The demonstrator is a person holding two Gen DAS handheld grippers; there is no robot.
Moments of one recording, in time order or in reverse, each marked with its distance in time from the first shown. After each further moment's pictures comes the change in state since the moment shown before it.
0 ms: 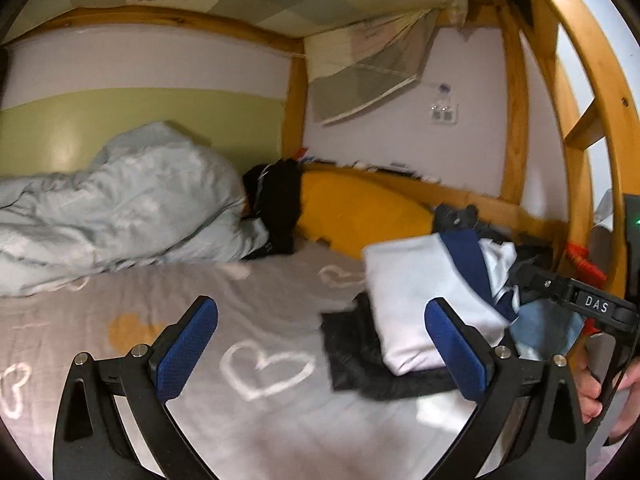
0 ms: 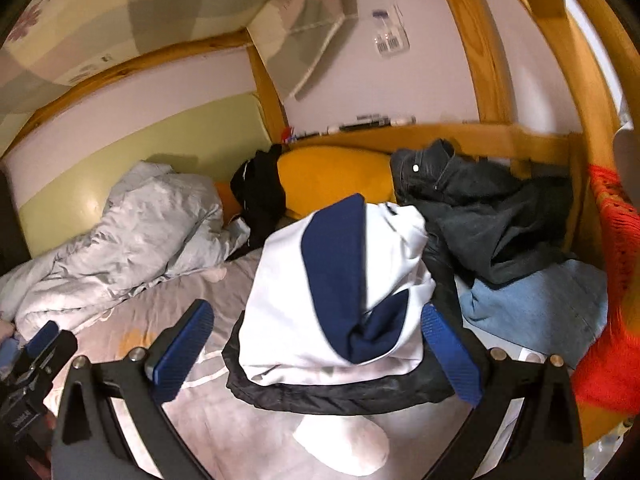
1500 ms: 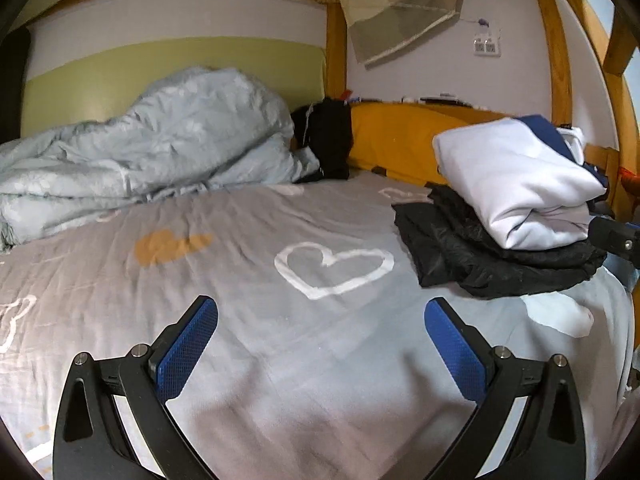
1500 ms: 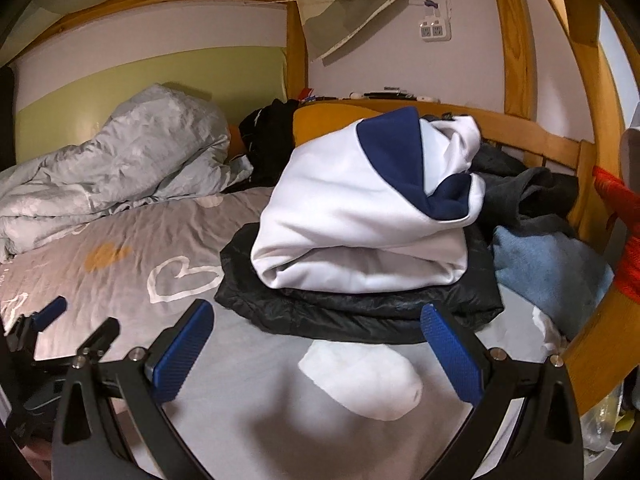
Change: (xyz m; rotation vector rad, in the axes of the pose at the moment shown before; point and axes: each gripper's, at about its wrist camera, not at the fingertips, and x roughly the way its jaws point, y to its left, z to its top) left arm 0.043 0.042 -0.133 0.030 0.091 0.148; right arm 0.023 0.049 -0.097 -0.202 0.071 -0.089
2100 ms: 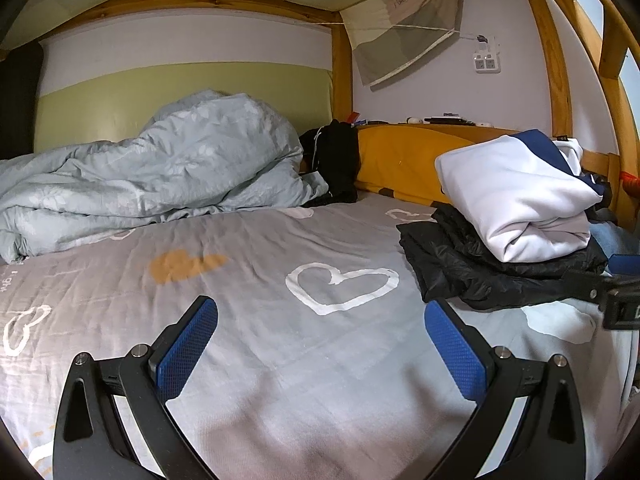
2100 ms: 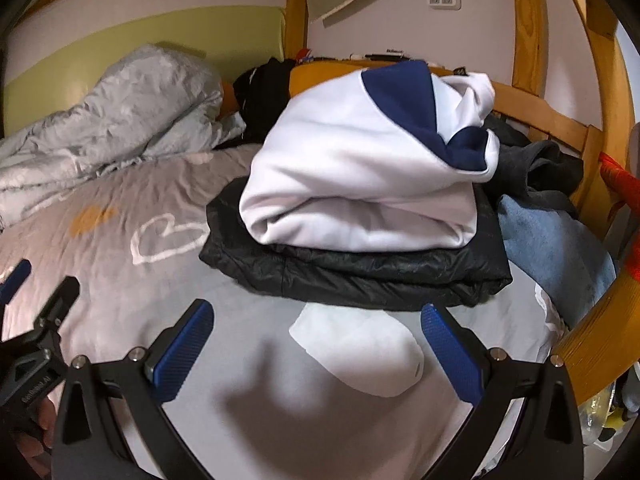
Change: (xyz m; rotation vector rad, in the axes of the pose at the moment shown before) left arm -0.015 -0.001 -0.002 0.009 -0.068 0.037; right arm 0.026 0.005 -0.012 -0.041 0.168 -0.037
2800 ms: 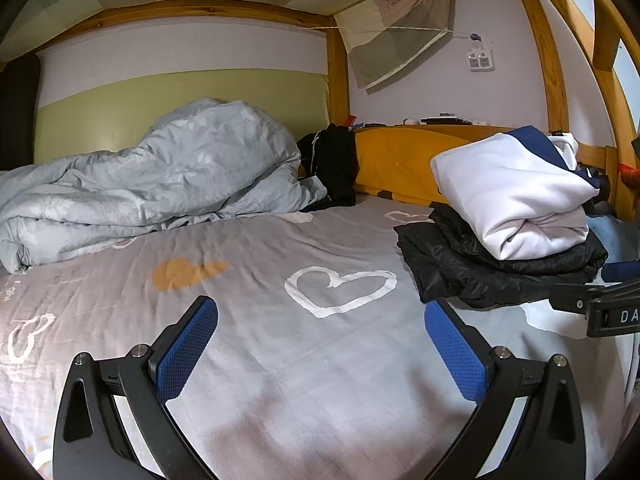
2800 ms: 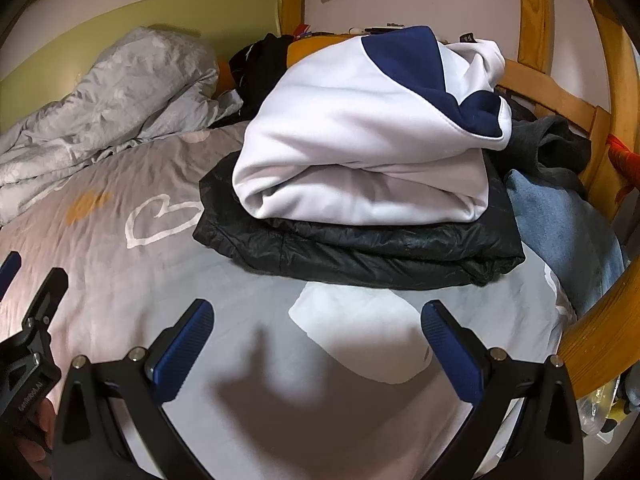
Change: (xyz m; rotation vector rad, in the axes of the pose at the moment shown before) left arm -0.007 -0.003 0.000 0.026 -0.016 0.004; right arm 0.013 -0.002 -0.003 0.025 0.079 0.014
